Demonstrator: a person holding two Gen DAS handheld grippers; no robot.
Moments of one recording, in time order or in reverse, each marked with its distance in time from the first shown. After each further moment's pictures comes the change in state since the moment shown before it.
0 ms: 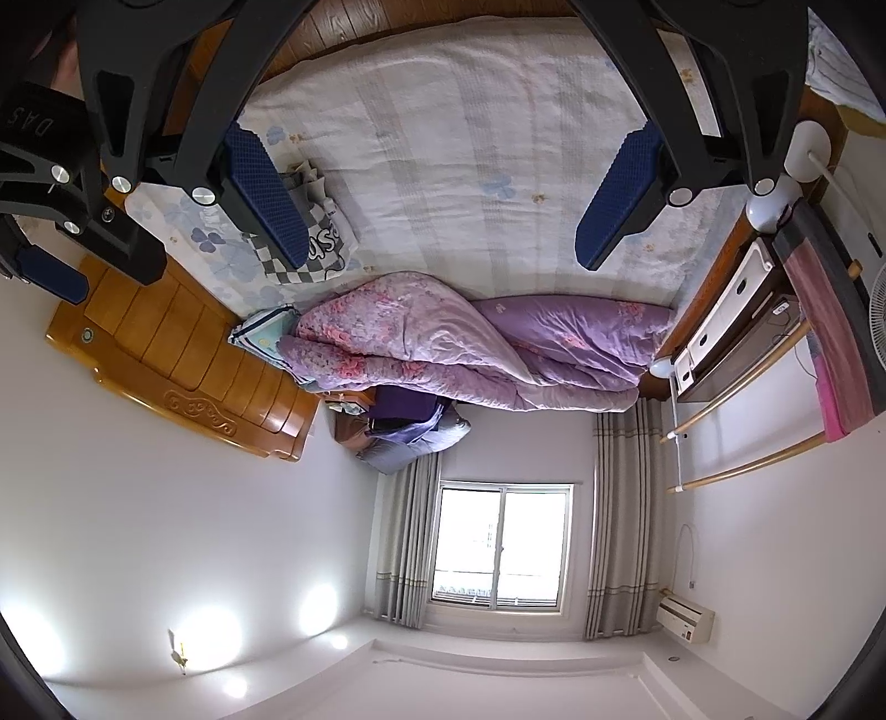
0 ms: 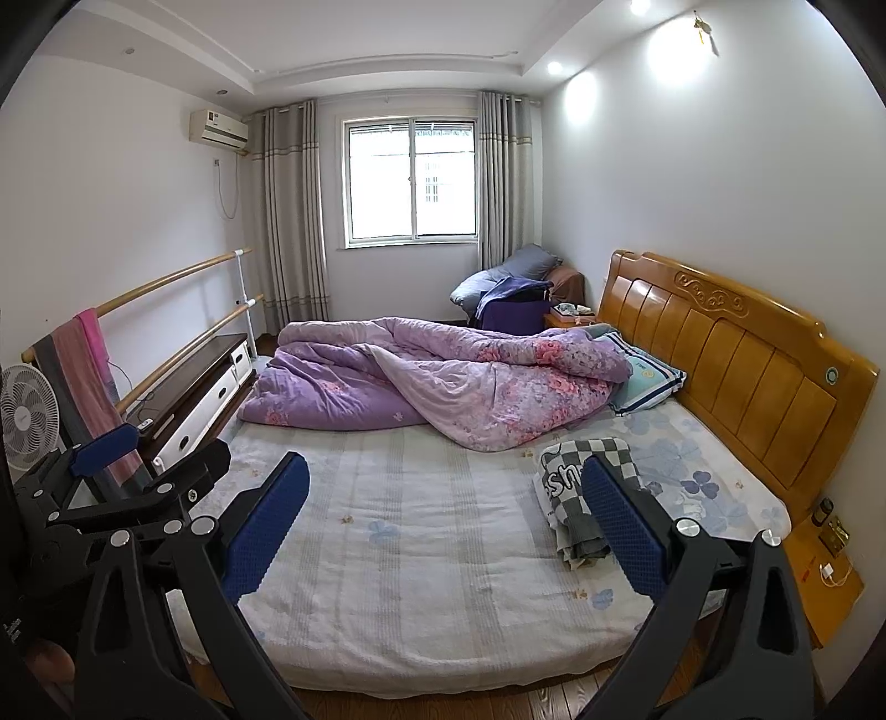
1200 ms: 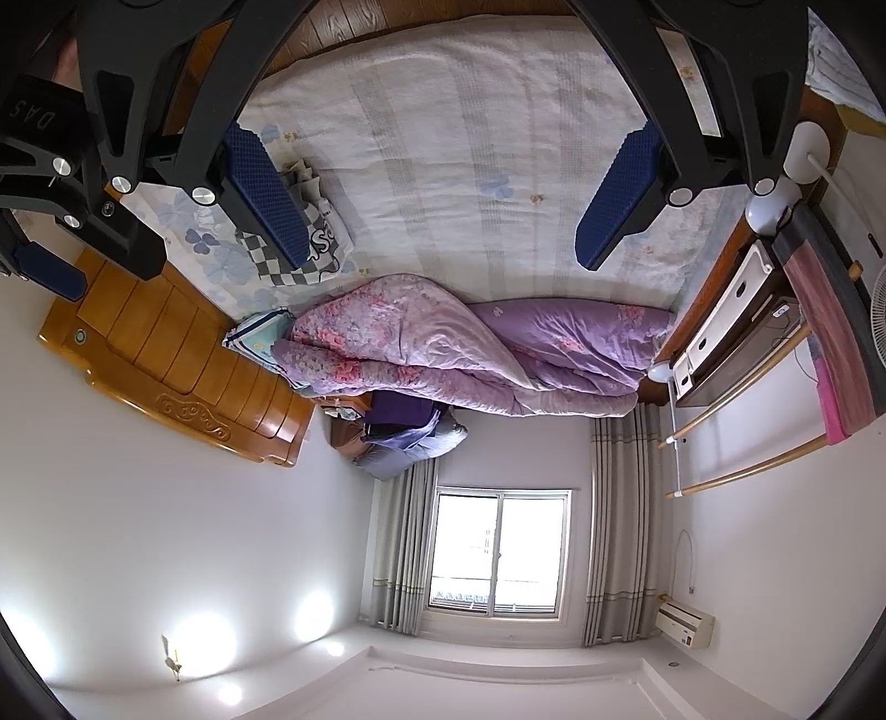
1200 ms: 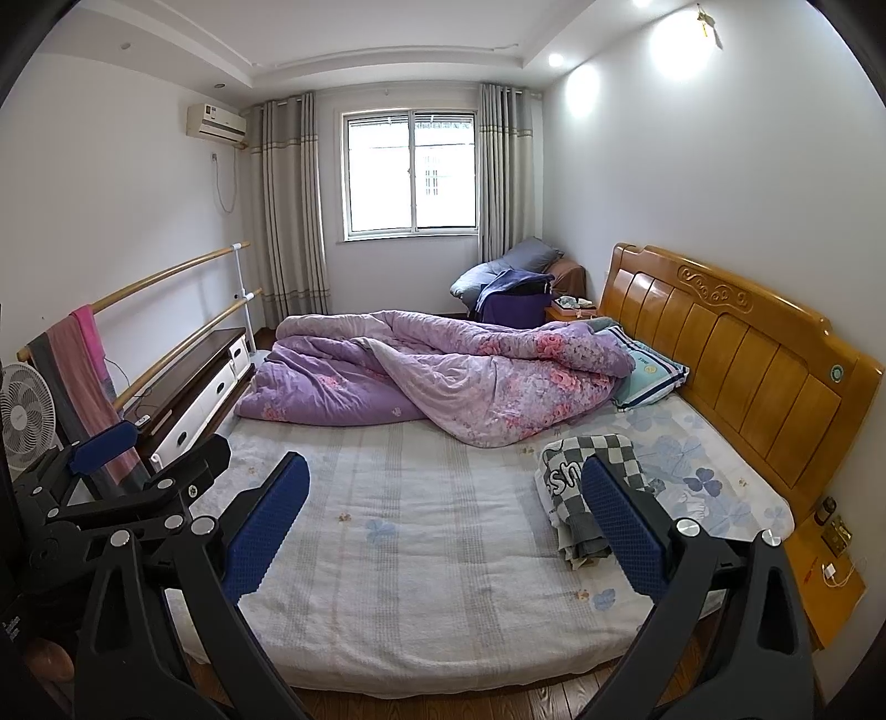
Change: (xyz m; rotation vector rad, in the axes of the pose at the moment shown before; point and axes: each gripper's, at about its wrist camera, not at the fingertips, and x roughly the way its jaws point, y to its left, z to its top) left arm 0.028 -0.004 -0.003 -0.008 0.011 0.015; right arm 0.009 -0.003 0.004 0.000 0.015 0.005
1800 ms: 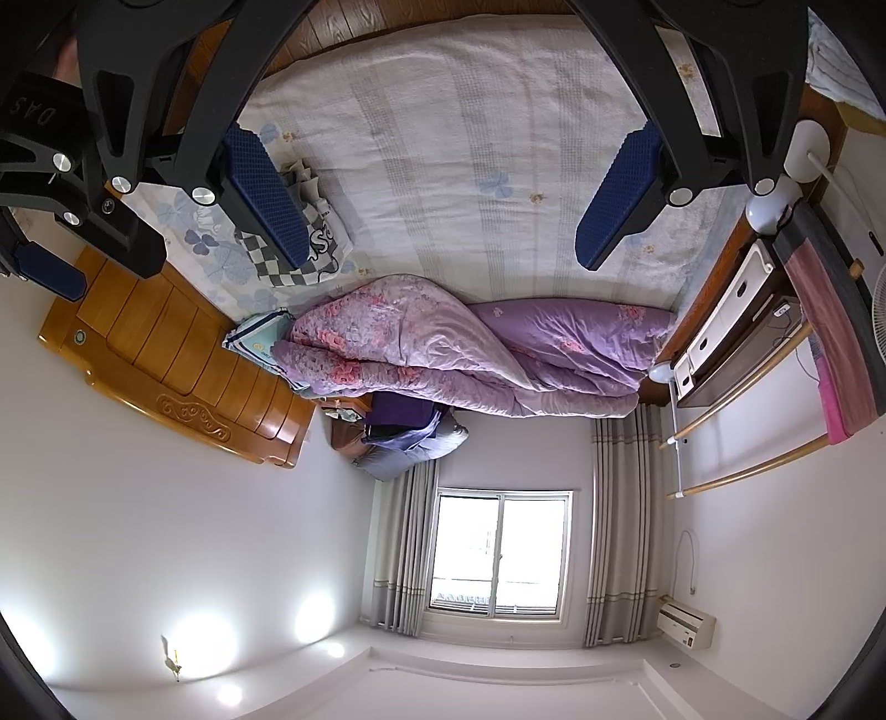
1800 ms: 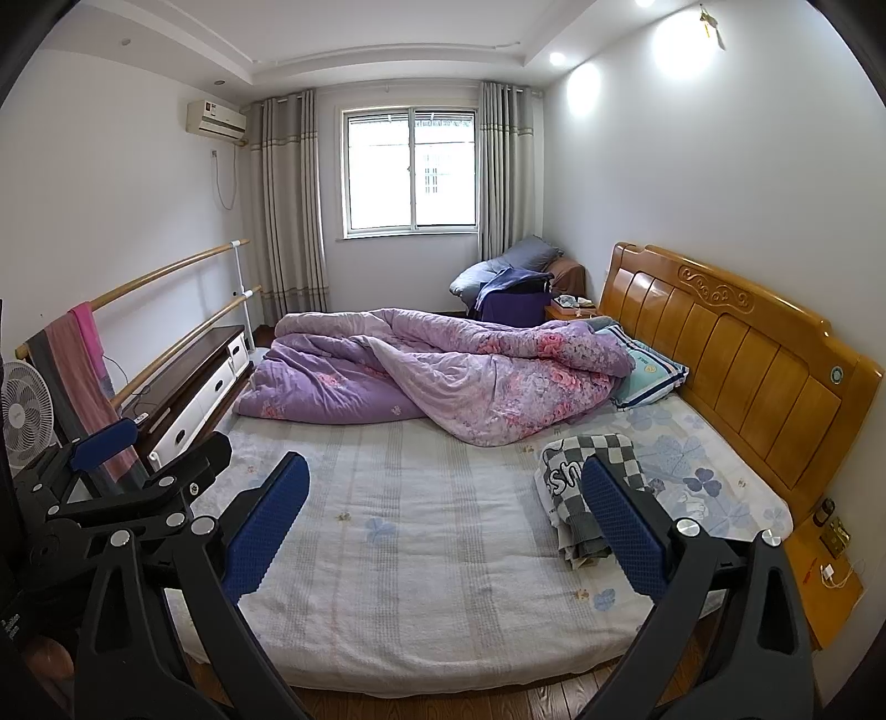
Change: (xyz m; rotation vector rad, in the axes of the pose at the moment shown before) left arm 0.001 0.000 0.001 0.000 0.005 0.001; right arm 0.005 -0.002 0.001 -0.002 0.008 0.003
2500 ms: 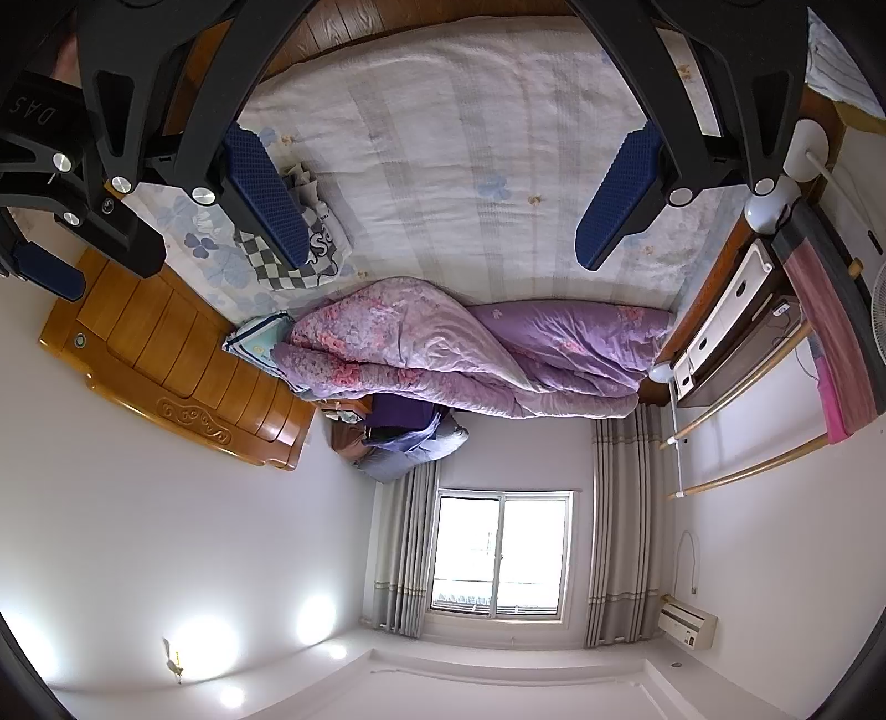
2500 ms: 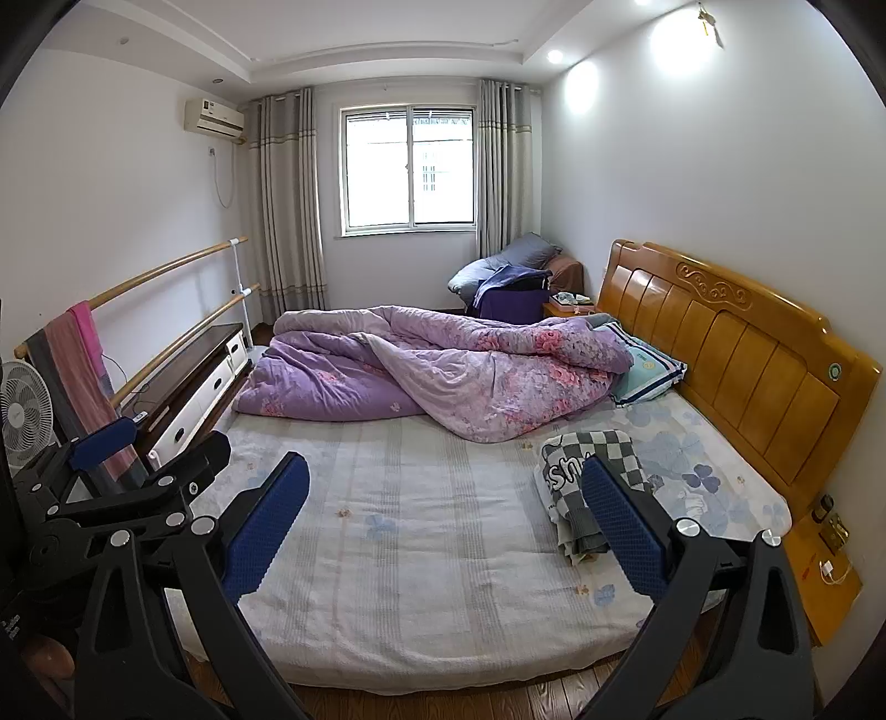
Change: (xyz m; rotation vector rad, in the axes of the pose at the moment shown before) left arm 0.003 0.002 -0.001 0.009 0.004 -0.003; right arm 0.001 -0.007 0.001 0.002 0.011 -0.002
